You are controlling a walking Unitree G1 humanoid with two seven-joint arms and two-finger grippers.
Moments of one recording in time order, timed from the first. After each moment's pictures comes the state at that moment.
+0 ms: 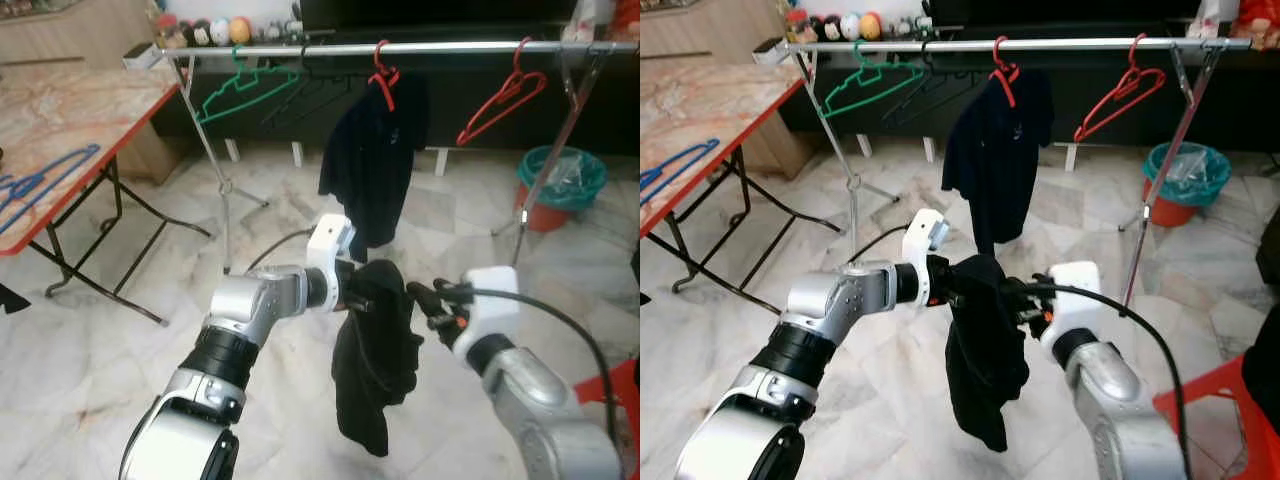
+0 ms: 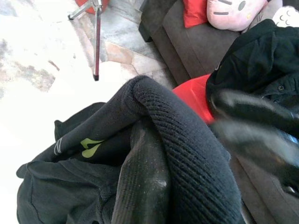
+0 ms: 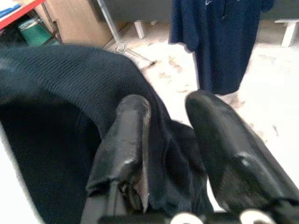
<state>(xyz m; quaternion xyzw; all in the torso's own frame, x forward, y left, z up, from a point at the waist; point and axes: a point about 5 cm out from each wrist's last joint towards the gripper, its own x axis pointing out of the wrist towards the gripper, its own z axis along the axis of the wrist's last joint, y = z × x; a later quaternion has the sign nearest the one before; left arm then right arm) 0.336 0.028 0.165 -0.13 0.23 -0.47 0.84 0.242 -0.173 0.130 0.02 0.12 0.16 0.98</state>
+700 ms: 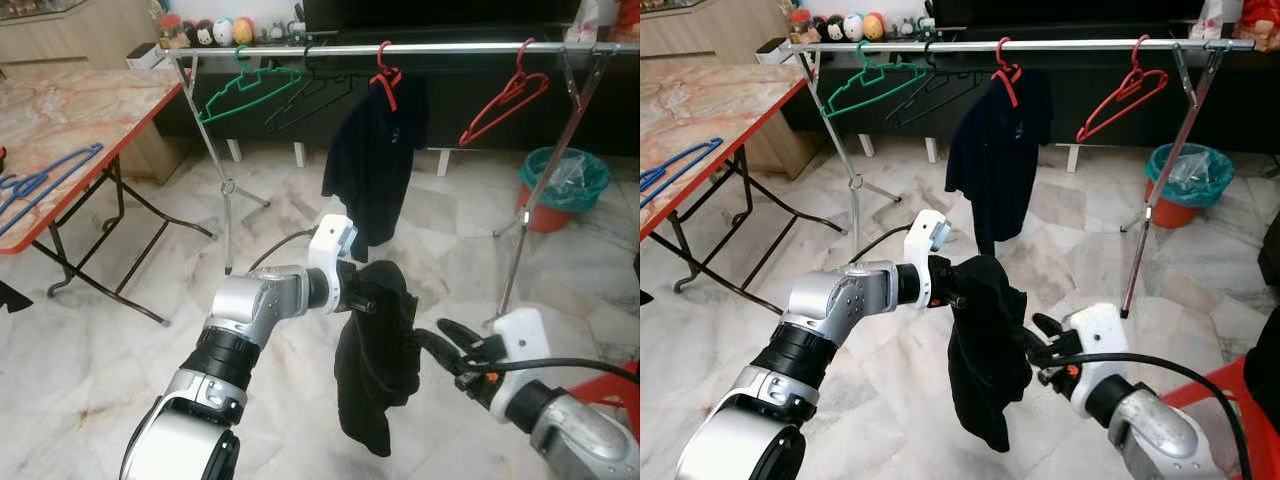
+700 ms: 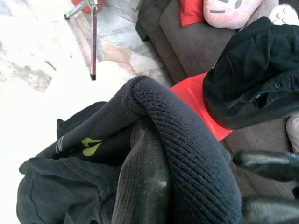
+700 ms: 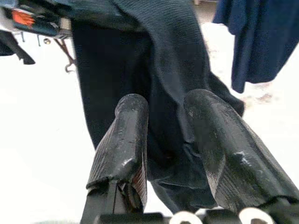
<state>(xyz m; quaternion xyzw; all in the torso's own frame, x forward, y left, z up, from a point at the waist) 0.335 0.026 0.164 -0.13 0.23 -0.48 0.84 0.209 -0.177 0.124 -0.01 0.15 0.26 0.95</state>
